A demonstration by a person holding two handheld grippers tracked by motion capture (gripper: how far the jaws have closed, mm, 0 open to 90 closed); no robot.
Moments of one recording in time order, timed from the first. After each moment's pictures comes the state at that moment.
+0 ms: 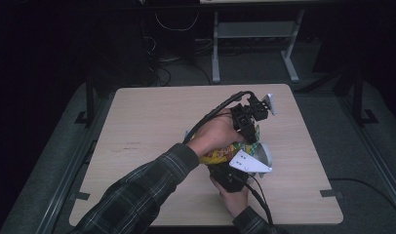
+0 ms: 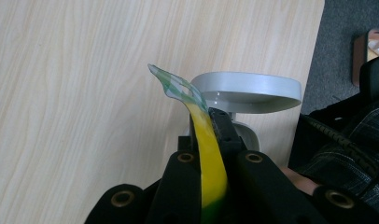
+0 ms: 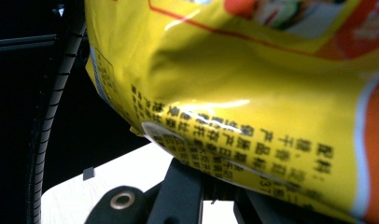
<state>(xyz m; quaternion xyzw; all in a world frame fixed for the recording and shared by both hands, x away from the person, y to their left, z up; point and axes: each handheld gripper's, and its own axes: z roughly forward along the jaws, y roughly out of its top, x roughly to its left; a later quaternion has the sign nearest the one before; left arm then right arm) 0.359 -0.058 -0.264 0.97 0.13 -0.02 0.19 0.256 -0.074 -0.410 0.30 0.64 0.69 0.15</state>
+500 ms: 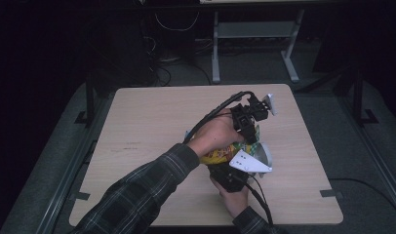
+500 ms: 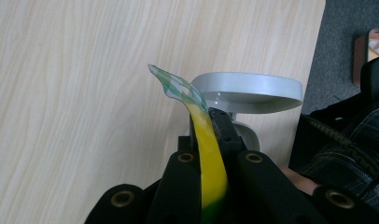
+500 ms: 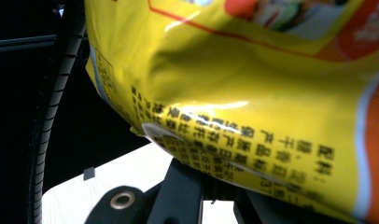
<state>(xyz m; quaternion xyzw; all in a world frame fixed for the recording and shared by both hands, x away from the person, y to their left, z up) 0.359 -0.059 -0.265 0.97 0.13 -0.02 0.18 0.256 -0.075 -0.410 0.30 0.64 0.69 0.14</state>
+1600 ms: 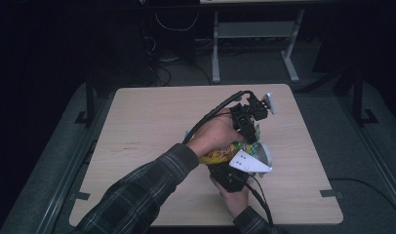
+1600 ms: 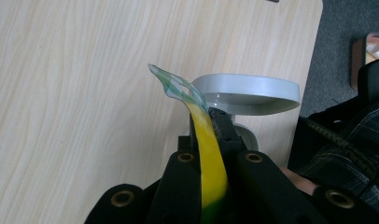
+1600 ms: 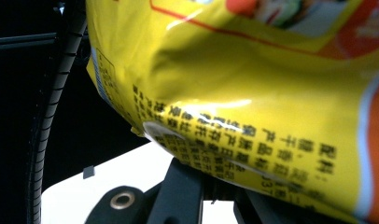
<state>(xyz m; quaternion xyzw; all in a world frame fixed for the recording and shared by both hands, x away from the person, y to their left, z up) 0.359 -0.056 -0.263 0.97 0.13 -0.02 0.19 0.256 -0.075 -0.410 0.30 0.64 0.69 0.15</state>
